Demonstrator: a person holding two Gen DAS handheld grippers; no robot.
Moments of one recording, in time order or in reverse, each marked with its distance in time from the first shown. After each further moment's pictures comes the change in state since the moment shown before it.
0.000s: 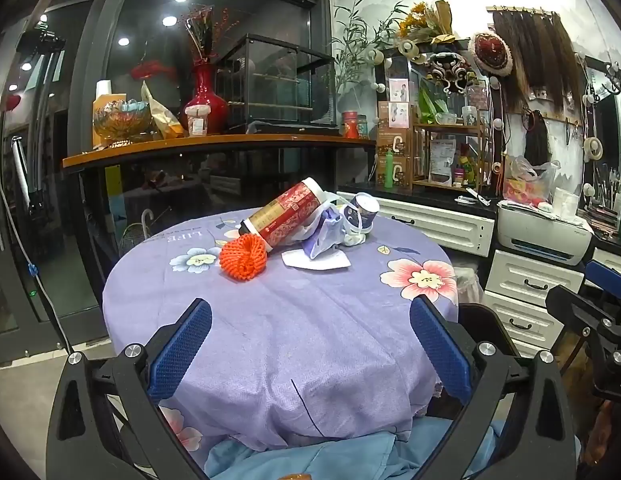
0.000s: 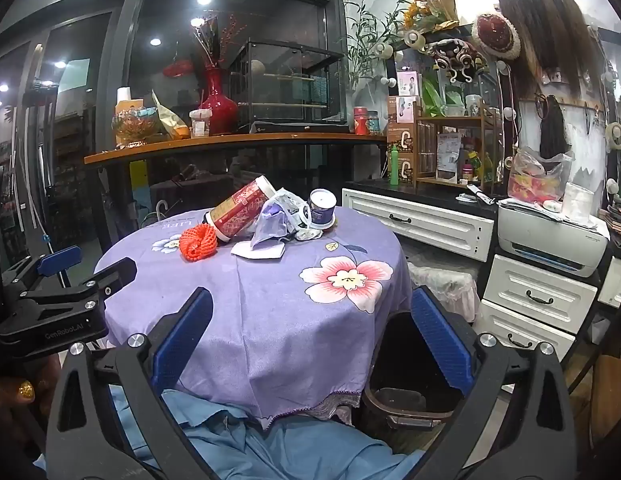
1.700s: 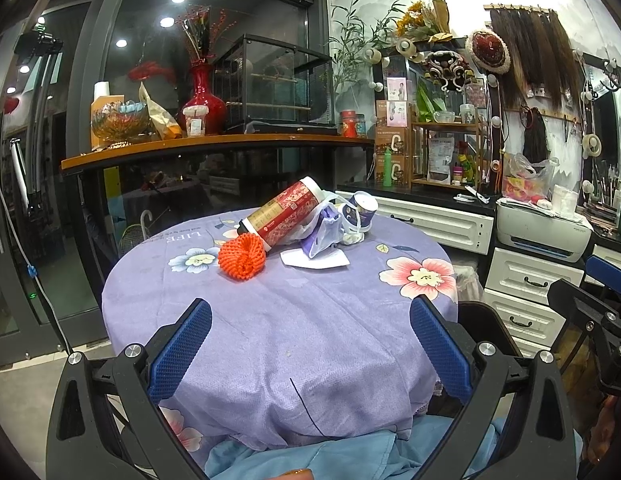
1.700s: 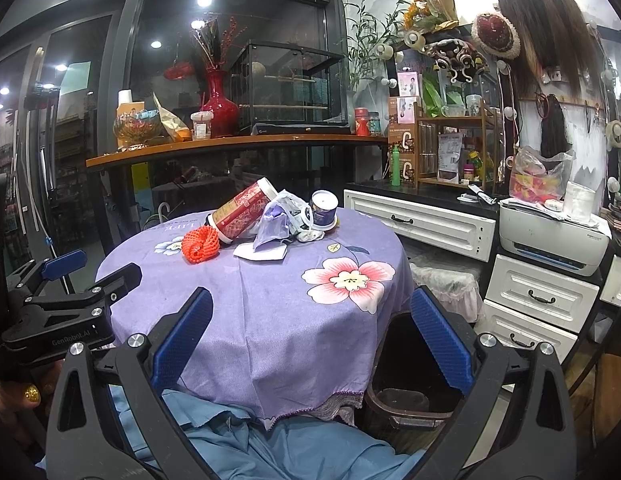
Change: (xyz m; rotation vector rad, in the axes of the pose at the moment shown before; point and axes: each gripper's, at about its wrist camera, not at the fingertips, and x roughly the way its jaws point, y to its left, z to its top) left arm 0.001 -0.002 0.000 0.005 -0.003 0.001; right arm 0.001 0.004 -0.003 0.002 -0.007 -0.001
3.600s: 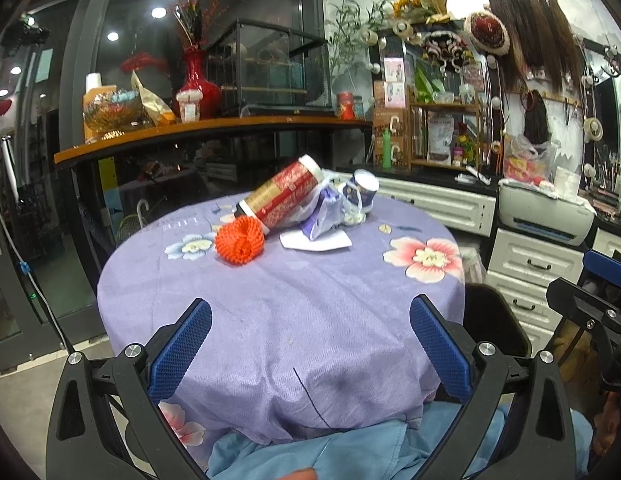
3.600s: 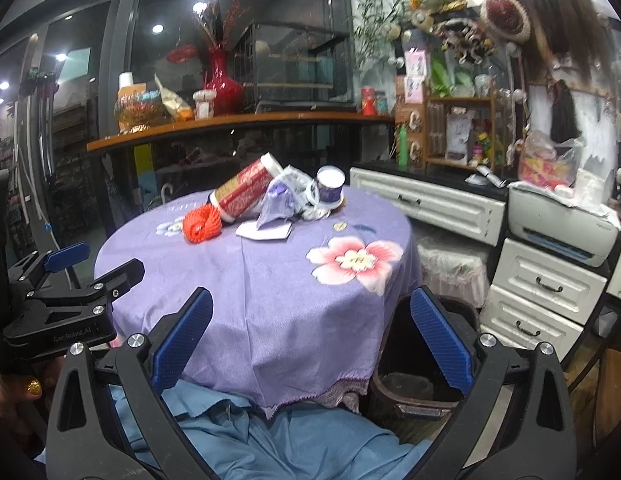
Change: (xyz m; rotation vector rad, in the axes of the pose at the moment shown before) left arm 0.018 -0.009 -0.016 0.026 0.071 0.000; right arm 0.026 -0.007 -0.009 0.004 0.098 0.042
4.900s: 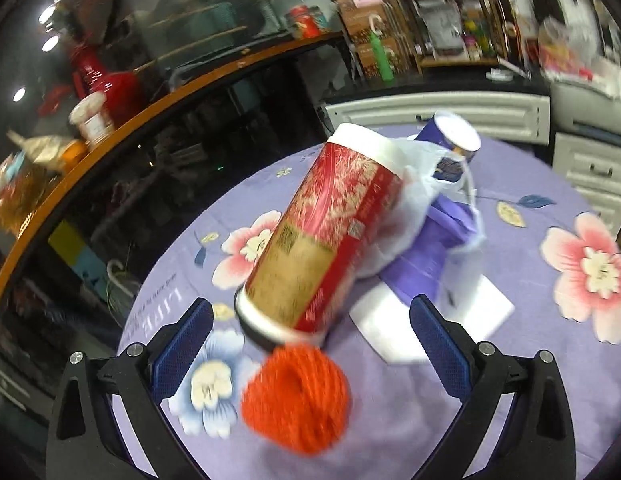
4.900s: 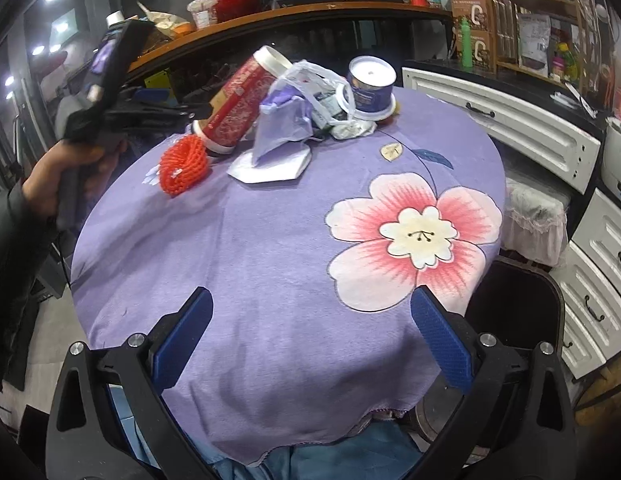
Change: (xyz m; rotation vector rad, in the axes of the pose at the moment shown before) left arm 0.273 0.055 0.137 0.412 0.289 0.002; right arm 0.204 -0.032 0.025 0.045 0.379 0.198
